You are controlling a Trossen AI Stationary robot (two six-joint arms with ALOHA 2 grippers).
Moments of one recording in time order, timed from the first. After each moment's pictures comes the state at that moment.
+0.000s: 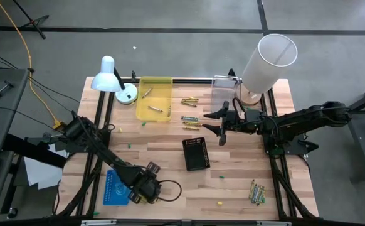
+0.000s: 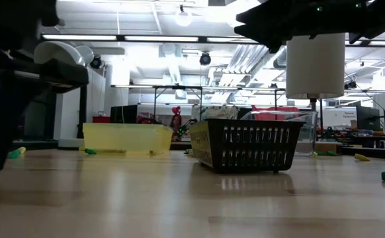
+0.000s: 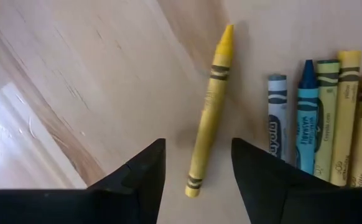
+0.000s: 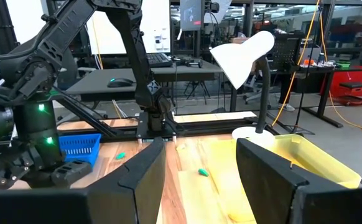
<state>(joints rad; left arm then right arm) -0.67 1.86 1.14 -0.69 -0.11 -0.12 0.03 1.15 0.47 0.71 0.15 0.00</state>
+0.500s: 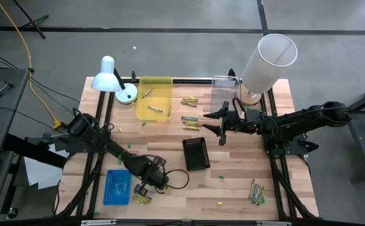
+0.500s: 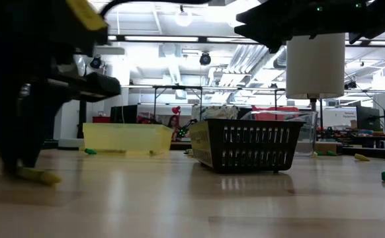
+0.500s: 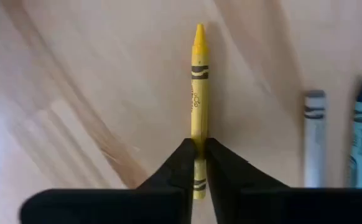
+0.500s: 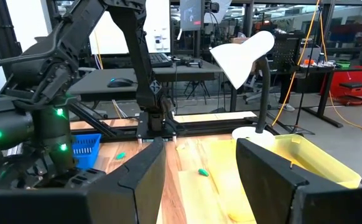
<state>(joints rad) -0.54 1.86 1.14 -0.66 -0.04 0.01 0.03 1.15 0.47 0.71 0.15 0.00</state>
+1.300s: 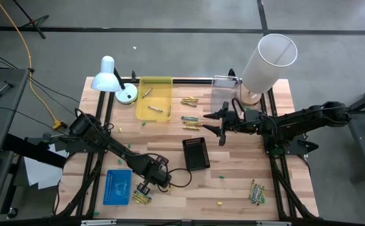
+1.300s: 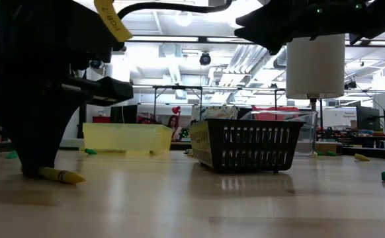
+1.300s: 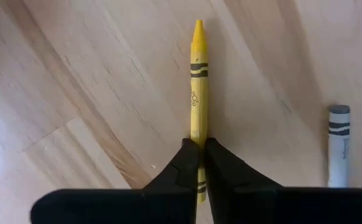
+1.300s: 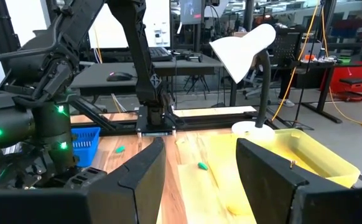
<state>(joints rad) -0.51 1.89 1.14 -0.66 -0.04 0.06 0.03 1.15 0.47 0.69 0.15 -0.01</state>
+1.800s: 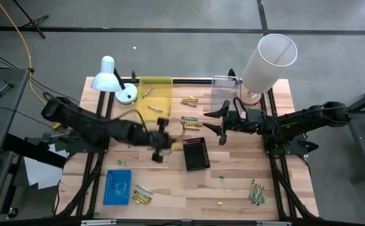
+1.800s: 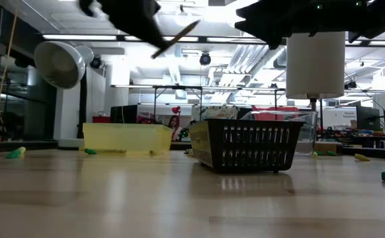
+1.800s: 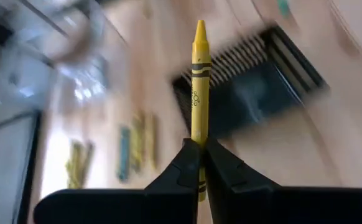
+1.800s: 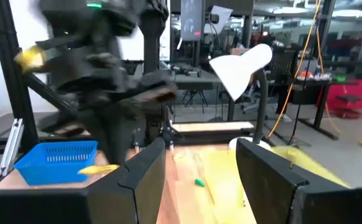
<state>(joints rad) -0.25 1.43 1.05 -0.37 -0.38 0.22 0.03 1.15 0.47 0.75 0.15 -0.05</state>
